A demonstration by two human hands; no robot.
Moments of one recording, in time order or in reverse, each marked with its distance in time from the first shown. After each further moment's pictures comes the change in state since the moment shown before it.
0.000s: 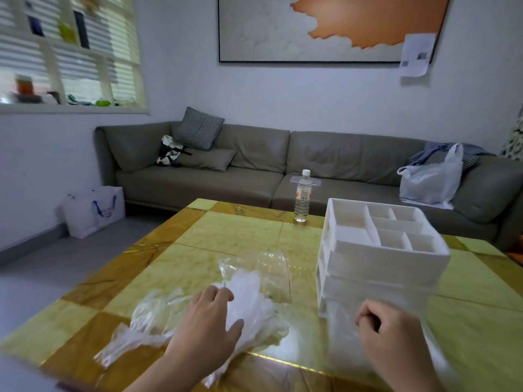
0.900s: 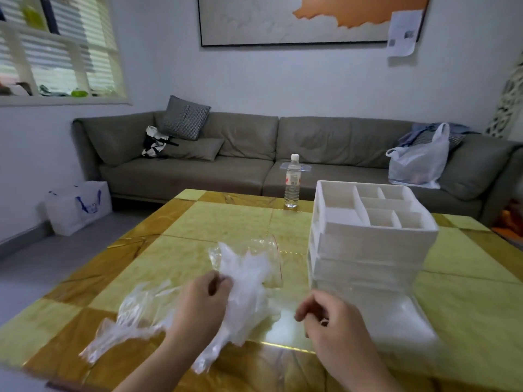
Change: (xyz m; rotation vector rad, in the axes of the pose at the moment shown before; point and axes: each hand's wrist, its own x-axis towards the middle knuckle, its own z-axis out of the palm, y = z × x) left_hand 0.009 0.028 -0.013 -0.620 0.101 -0.336; right_hand -0.025 -0.070 0.005 0.375 -0.471 0.259
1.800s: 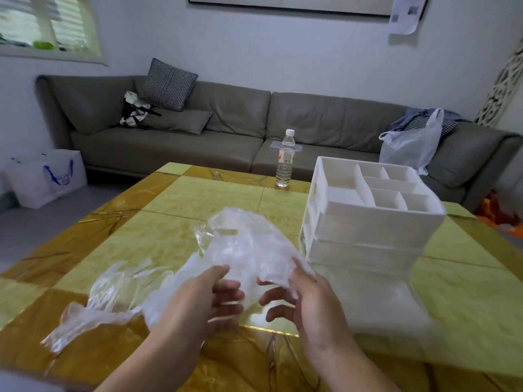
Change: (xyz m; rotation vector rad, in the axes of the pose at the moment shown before) left_hand -0.011 0.004 0.016 -0.643 -0.236 -0.471; right_hand 0.020 -0.016 0.038 0.810 -0.068 0.290
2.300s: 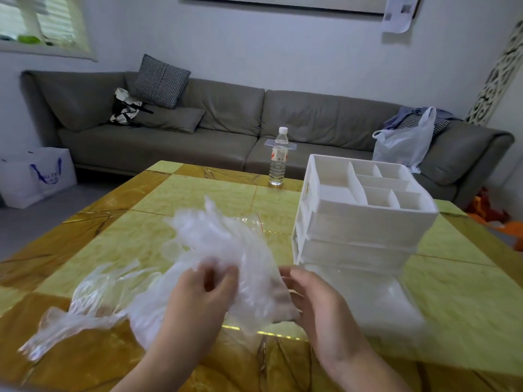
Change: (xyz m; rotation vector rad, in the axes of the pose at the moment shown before) left_hand 0.006 -0.013 0.010 0.444 0.127 0.539; right_hand -0.006 -0.010 -0.022 -0.036 -0.119 0.065
